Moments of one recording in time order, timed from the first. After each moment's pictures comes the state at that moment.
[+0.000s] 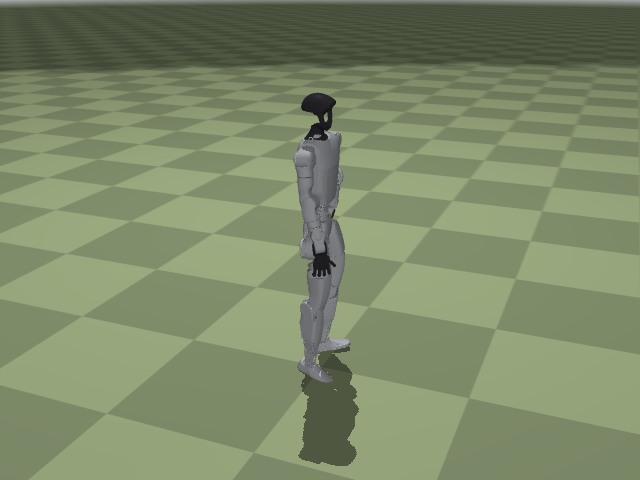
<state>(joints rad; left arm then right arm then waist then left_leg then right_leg) 0.03 0.10 0.45 1.65 0.19 0.28 -0.45 -0.12 -0.18 0.02 1.33 -0.54 0.10 0.44 -0.17 0.07 -0.07 -0.10 0.12 0.41 0.12 -0.19 -0.12 -0.04 -0.06 -0.50 0.03 -0.02 0.01</state>
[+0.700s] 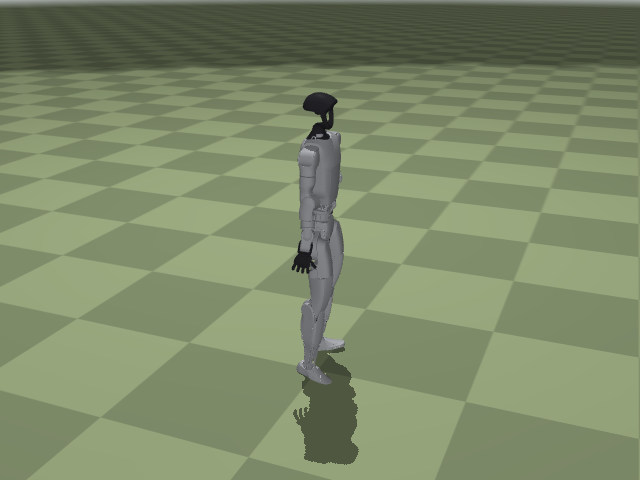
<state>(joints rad) 0.06 0.09 0.49 1.64 0.14 0.30 -0.51 0.01 -0.18 -0.10 1.54 -0.43 0.16 0.40 -0.11 0.03 -0.12 -0.03 0.08 0.41 0.03 -0.18 -0.12 -0.06 -0.10 -0.49 0.05 -0.04 0.03</state>
